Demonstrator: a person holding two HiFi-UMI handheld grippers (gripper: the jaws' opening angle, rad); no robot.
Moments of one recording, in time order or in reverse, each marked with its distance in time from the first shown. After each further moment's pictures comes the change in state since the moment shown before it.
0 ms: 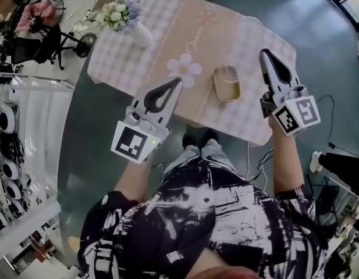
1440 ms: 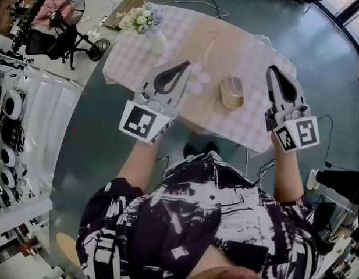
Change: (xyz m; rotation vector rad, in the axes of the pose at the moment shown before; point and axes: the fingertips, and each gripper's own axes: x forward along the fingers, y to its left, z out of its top) left arm -0.023 0.005 0.066 0.107 -0.088 0.063; right arm -0.051 0.066 0.065 -0.151 -0.075 0.008
